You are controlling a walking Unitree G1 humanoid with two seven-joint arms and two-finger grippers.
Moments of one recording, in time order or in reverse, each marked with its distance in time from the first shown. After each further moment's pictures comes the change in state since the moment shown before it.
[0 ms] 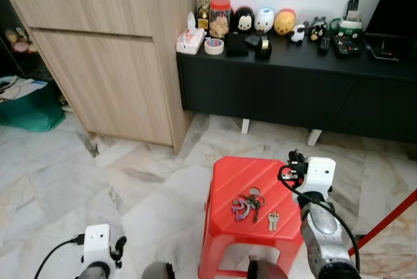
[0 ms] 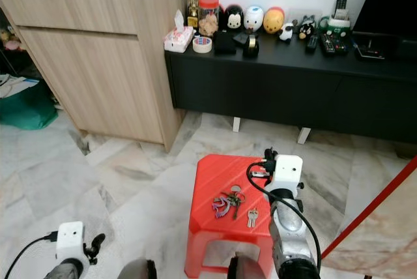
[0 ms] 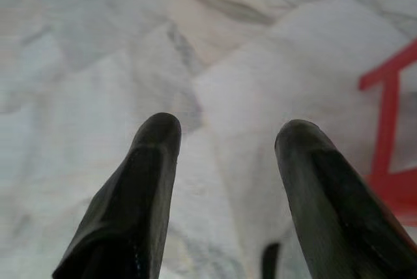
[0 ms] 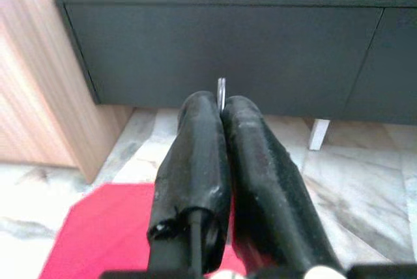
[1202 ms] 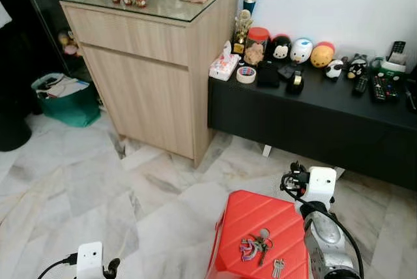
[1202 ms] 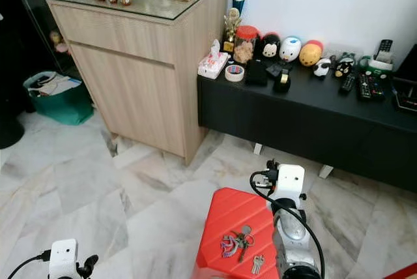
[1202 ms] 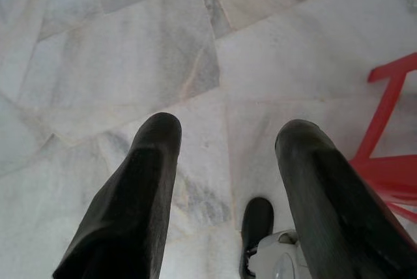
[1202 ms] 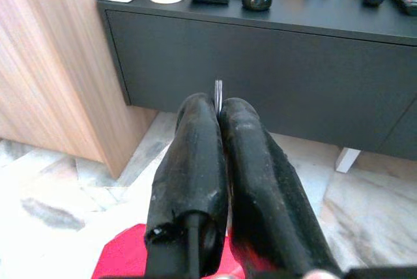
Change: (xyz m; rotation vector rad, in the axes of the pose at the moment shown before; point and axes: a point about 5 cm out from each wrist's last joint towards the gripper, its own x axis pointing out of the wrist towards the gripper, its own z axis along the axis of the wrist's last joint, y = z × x) left arm -0.013 -0.002 -0.033 -0.029 0.144 -0.010; right arm -0.009 -0.014 -0.018 -0.002 0.075 -0.028
